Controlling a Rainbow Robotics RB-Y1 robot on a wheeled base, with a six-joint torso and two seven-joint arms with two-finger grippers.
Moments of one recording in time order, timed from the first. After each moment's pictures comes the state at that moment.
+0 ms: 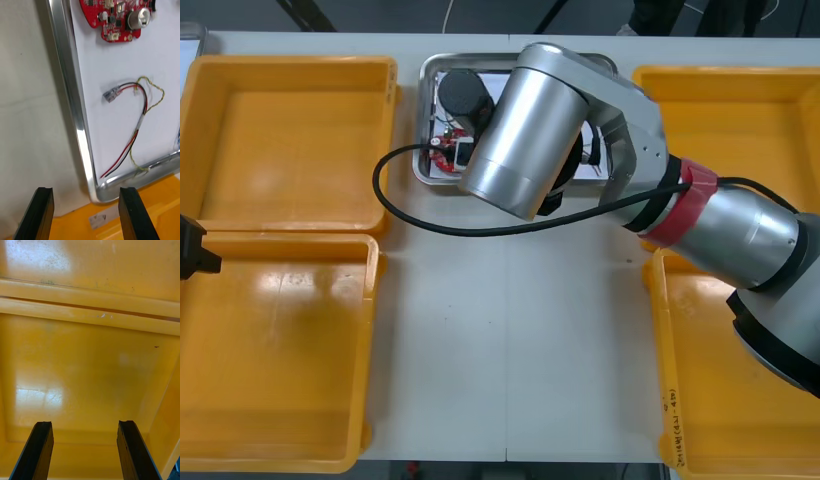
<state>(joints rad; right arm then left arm) -1.05 -0.36 0.80 -1.64 -0.30 1.76 1.88 -0.16 0.85 0.32 -2.17 0.96 1.91 -1.09</state>
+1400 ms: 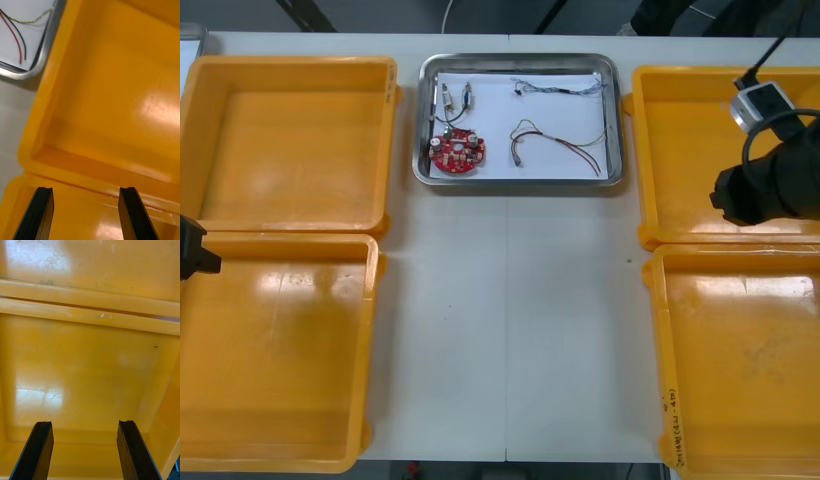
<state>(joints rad) -0.43 -0.45 -0.17 -2.19 -0.42 1.92 1.67 -0.16 0.85 0.32 -2.17 0.96 1.91 -1.09</state>
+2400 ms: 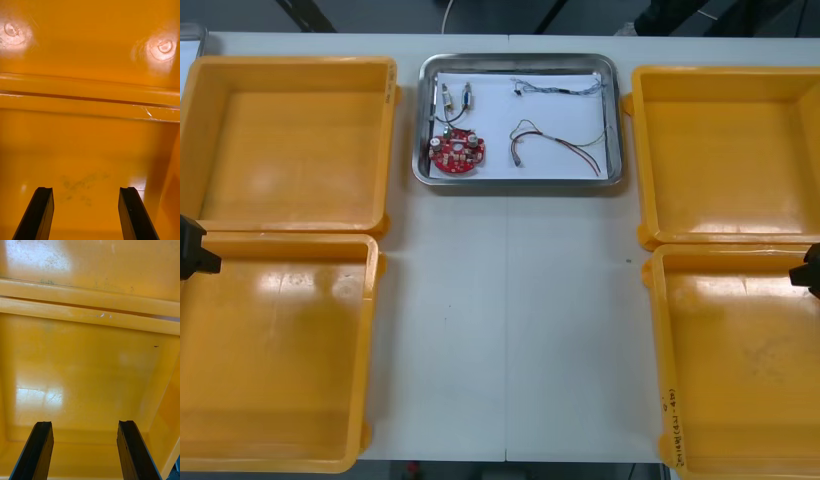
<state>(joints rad) -0.14 -0.54 -0.43 -2.22 -0.63 1.92 1.61 -0.16 0.85 0.32 -2.17 0.96 1.91 -1.09</state>
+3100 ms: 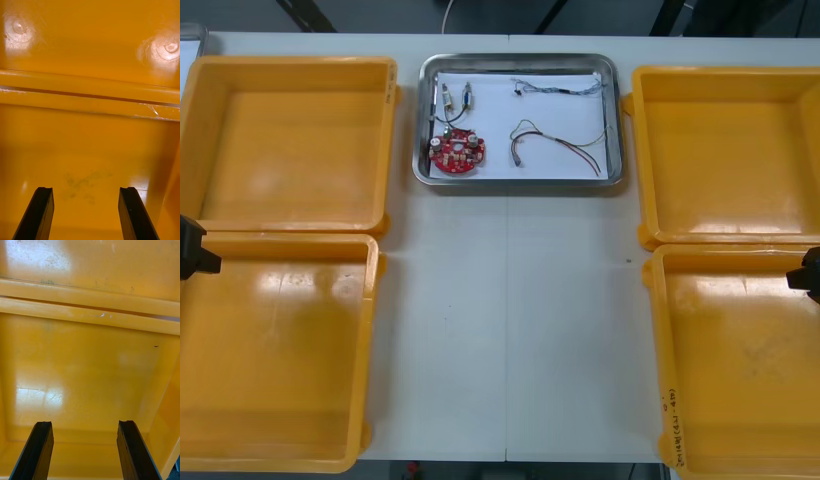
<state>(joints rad) -0.12 -0.54 -0.43 -2.24 -0.65 1.92 1.61 -0.16 0.85 0.32 -2.17 0.96 1.91 -1.09</state>
